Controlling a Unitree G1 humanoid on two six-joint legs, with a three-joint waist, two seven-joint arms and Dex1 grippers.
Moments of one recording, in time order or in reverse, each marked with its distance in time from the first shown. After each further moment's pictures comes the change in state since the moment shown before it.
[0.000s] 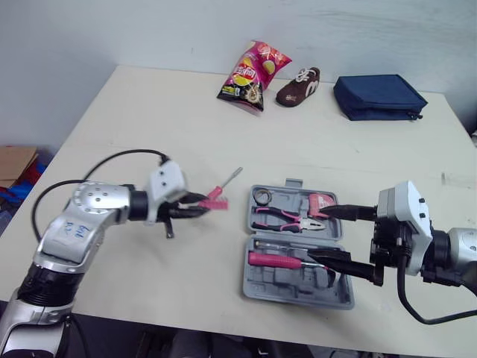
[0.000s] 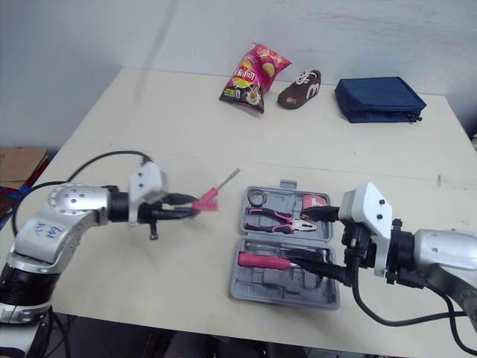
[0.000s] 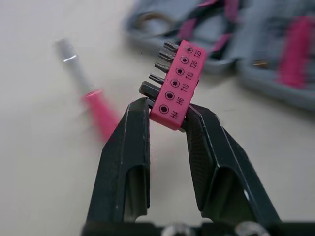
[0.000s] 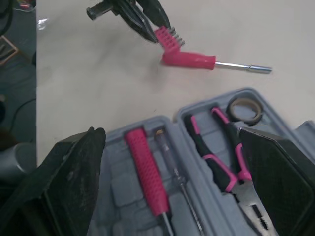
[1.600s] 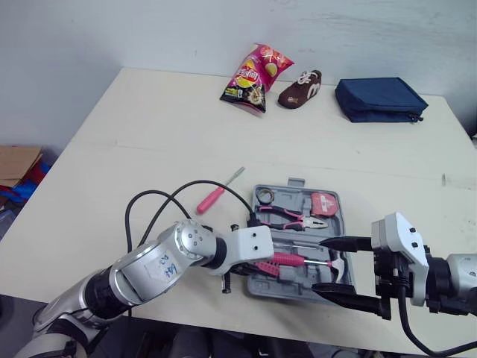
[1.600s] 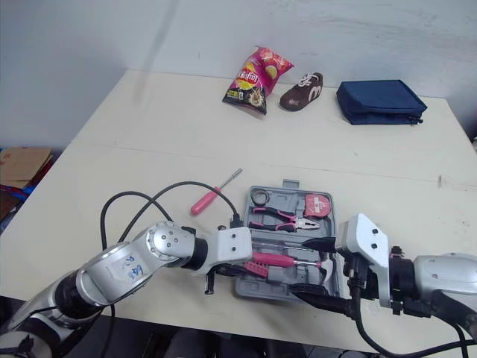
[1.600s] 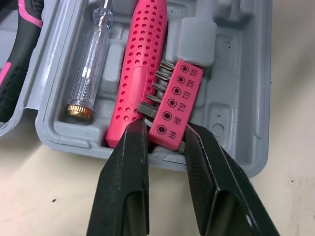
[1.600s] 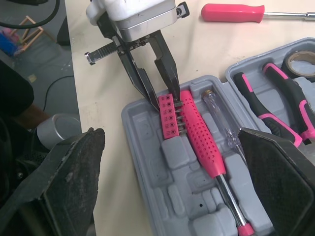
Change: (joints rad) left arm -0.166 -0.197 -0.512 -0.343 0.116 0.617 0.347; right arm 0.132 -0.001 -0.027 -0.063 0.000 0.036 0.030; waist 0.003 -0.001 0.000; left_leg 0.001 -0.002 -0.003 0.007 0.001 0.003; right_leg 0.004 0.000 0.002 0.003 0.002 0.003
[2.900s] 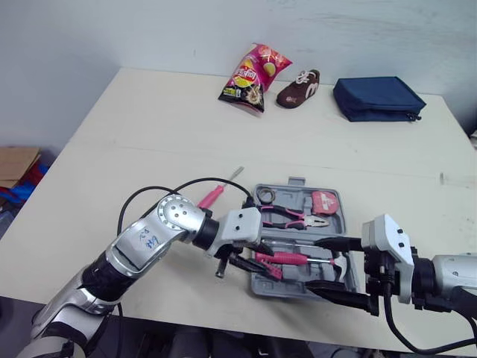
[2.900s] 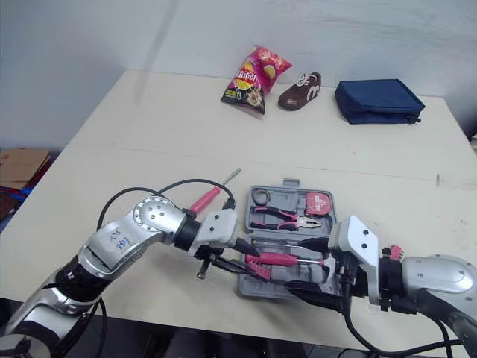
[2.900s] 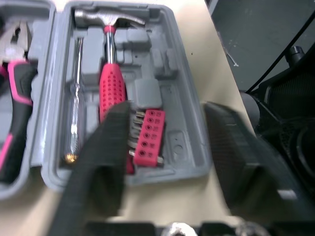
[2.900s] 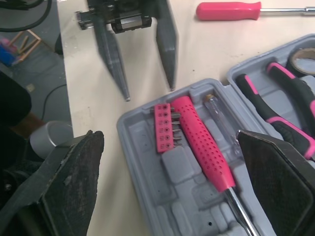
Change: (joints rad) left arm 0.027 0.003 0.147 0.340 -0.113 -0.619 -0.389; right arm -0.023 0.042 0.106 0.037 -0.082 -0.045 -0.015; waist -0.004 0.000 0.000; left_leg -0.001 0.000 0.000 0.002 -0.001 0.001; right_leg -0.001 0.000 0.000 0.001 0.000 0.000
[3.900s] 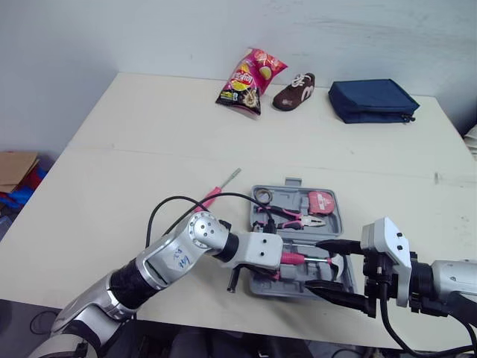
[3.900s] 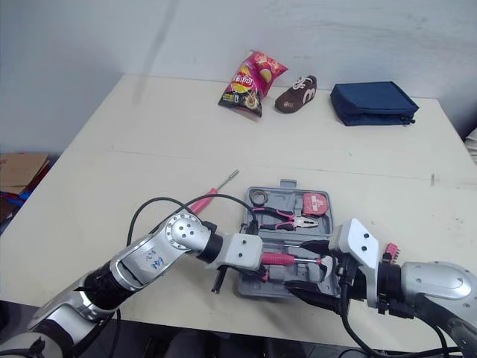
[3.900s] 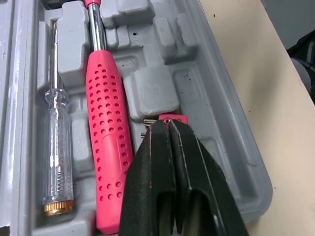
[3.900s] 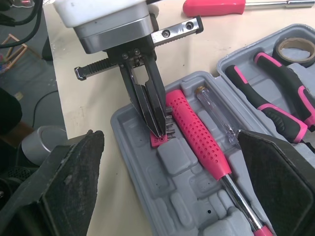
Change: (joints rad) left arm 0.021 -0.082 -0.159 0.004 0.297 0.036 0.073; right arm 0.030 0.024 -0.002 -0.009 0.004 0.001 -0.045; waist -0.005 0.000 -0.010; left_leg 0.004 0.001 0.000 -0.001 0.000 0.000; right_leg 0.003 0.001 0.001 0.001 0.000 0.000
